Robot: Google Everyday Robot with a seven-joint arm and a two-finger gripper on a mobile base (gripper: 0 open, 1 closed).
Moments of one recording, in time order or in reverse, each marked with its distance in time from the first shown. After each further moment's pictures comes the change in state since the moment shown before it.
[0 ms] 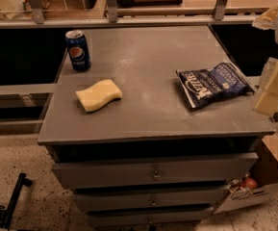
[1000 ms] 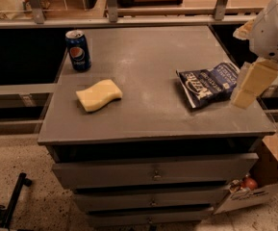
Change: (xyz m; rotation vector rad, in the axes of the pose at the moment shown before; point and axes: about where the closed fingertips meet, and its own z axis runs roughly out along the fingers) arm 0.005 -0.033 0.061 -0.033 -0.055 0.009
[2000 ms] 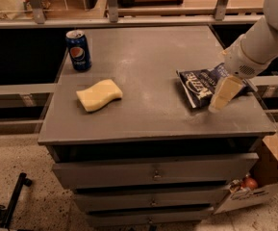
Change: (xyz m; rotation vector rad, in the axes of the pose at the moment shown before) arm 0.032 -0.060 0.134 -0.026 -0.027 0.063
